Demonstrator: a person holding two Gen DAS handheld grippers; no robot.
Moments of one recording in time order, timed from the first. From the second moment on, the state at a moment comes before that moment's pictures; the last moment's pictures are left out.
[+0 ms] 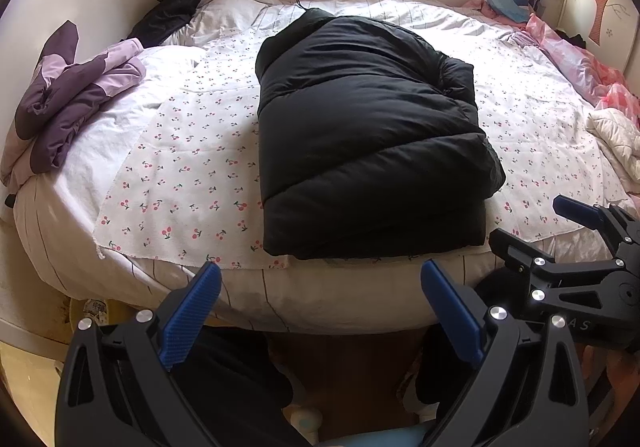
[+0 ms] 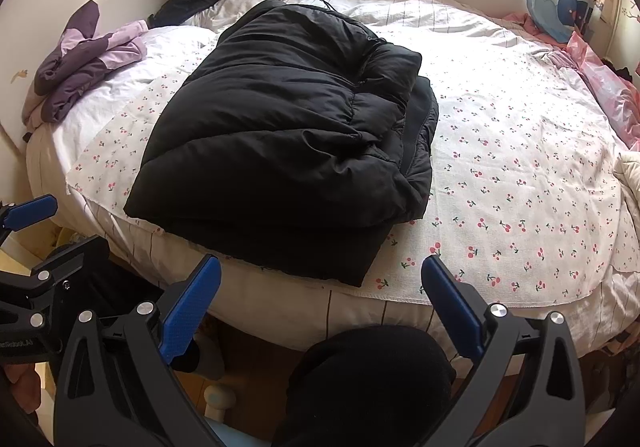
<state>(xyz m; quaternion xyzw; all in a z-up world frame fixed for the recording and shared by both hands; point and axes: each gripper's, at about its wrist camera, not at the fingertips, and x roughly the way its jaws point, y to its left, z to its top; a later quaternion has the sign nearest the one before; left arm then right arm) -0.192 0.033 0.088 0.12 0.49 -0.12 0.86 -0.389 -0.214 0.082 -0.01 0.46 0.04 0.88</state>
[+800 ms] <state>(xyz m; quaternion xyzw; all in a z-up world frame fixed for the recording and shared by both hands) -0.188 0.035 0.079 0.11 0.50 -0.13 0.85 -0.385 -0.215 0.078 -0.02 0.48 0.03 0.88</state>
